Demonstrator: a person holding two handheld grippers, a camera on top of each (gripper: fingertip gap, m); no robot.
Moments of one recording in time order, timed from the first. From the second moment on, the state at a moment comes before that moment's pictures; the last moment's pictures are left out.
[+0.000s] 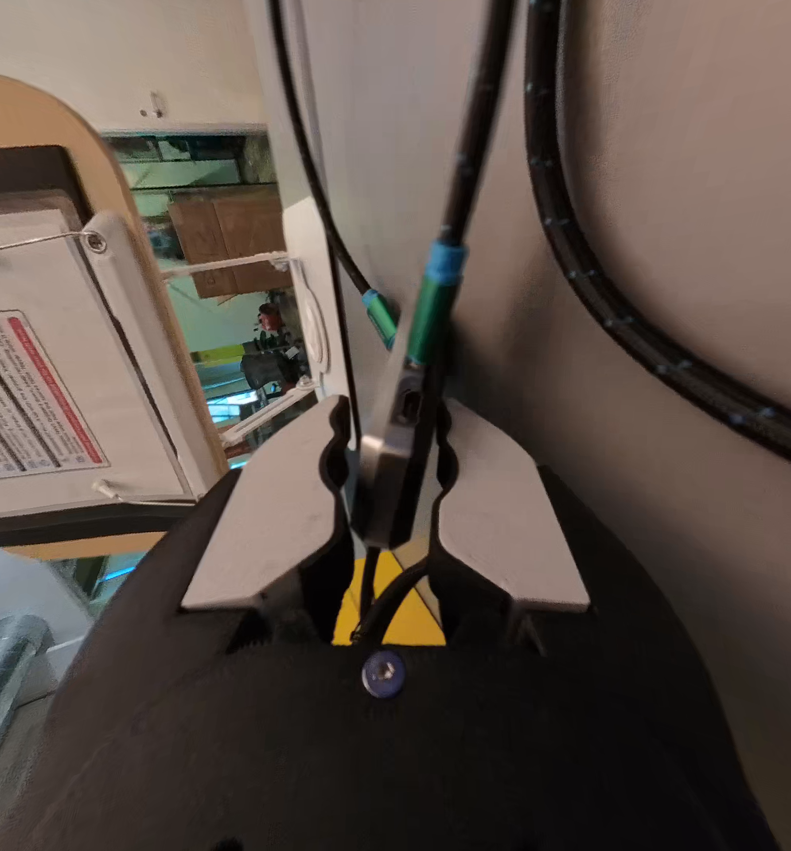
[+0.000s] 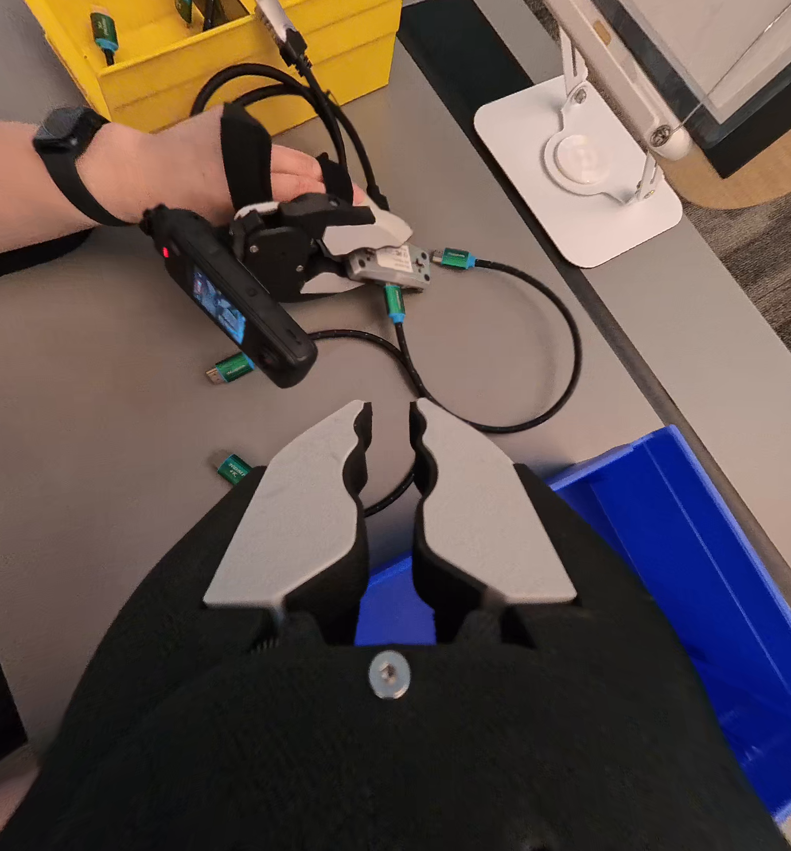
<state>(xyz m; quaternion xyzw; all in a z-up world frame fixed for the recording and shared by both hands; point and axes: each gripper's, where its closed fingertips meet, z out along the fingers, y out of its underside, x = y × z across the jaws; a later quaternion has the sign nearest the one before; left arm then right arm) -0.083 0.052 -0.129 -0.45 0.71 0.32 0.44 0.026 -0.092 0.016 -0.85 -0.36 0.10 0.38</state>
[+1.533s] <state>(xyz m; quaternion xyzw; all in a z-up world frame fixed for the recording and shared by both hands) -0.047 -0.148 -0.038 -0.62 0.72 -0.24 0.23 0.038 -0.138 0.080 -0.73 -0.45 0.06 0.52</state>
